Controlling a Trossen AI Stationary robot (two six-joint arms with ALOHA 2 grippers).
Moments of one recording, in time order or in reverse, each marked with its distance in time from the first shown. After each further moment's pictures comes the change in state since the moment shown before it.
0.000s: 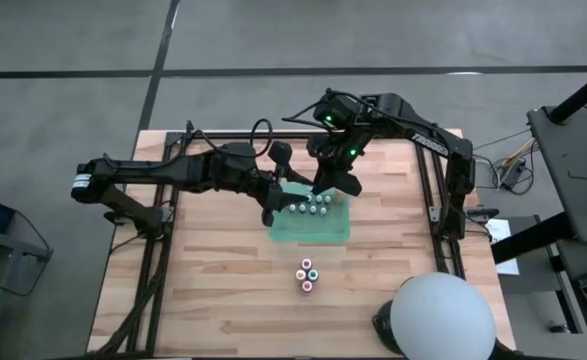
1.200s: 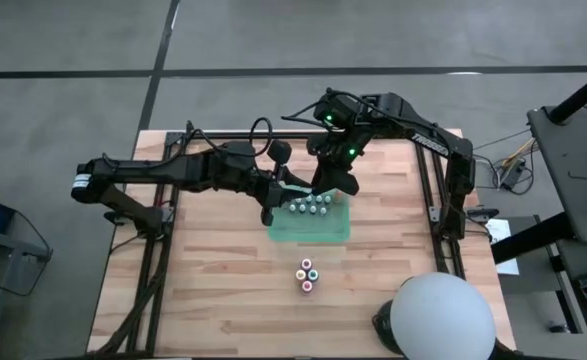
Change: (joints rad) left arm 0.000 -0.002 0.016 -0.028 -0.002 -0.018; right arm -0.002 0.000 0.000 0.005 0.012 0.076
